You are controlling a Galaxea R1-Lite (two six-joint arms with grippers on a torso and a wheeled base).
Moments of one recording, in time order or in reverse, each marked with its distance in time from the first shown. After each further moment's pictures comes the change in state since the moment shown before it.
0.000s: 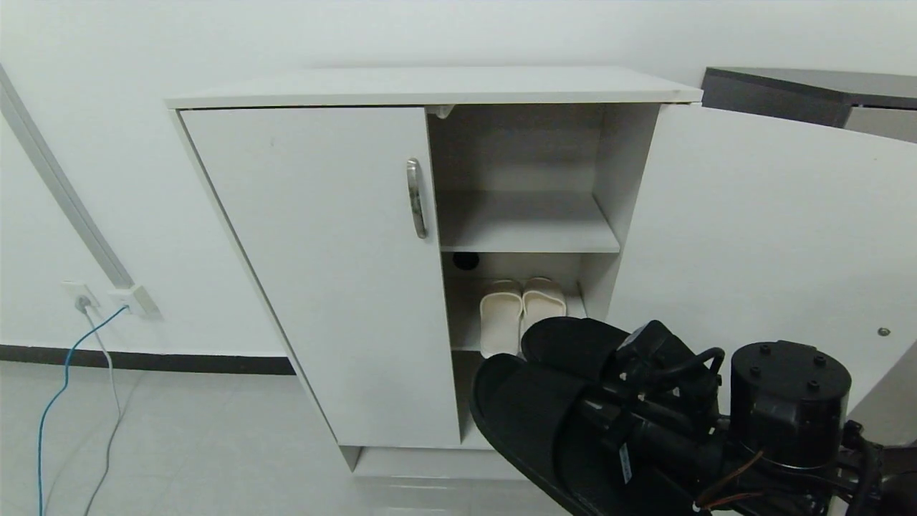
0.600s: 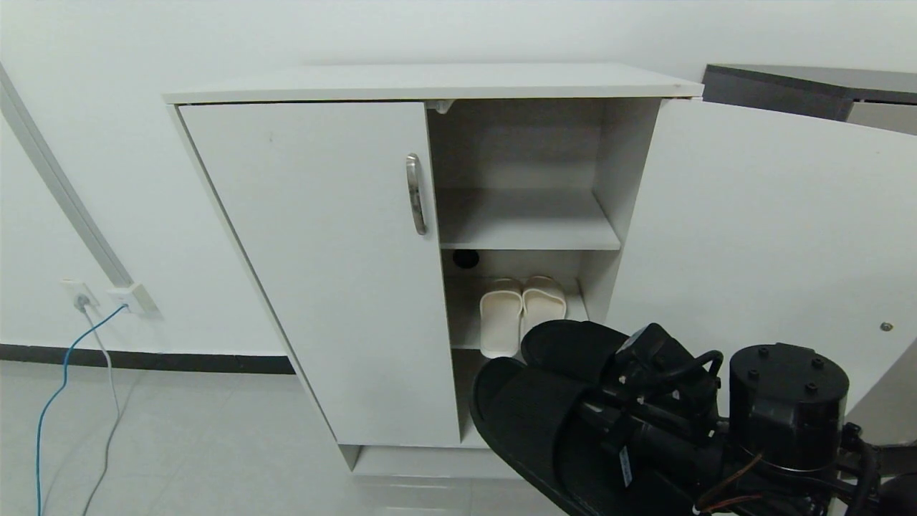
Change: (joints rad) left arm 0.000 0.000 0.000 0.000 0.000 0.001; right arm 0.000 0.003 0.005 -0.001 0.001 0.001
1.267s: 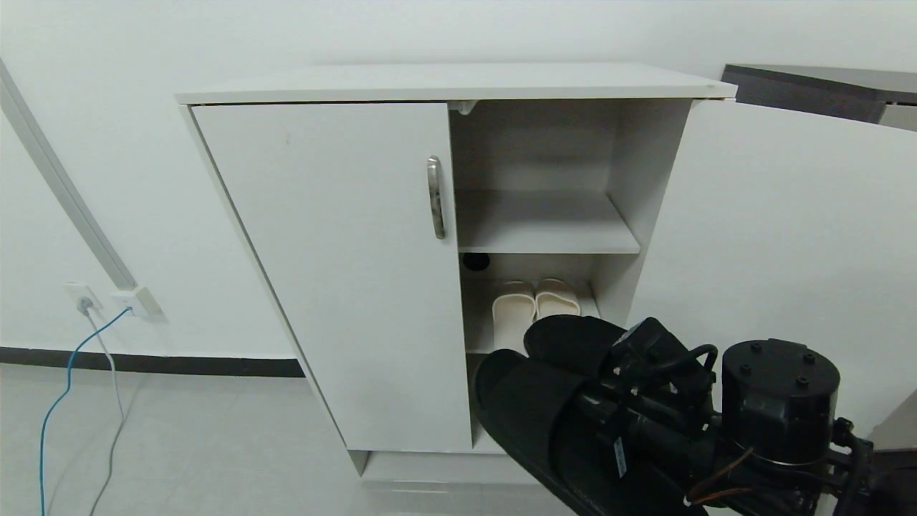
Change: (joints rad) left arm 0.000 0.000 0.000 0.000 -0.001 0.000; right arm -0.004 0.011 -0.023 0.005 -0.054 0.006
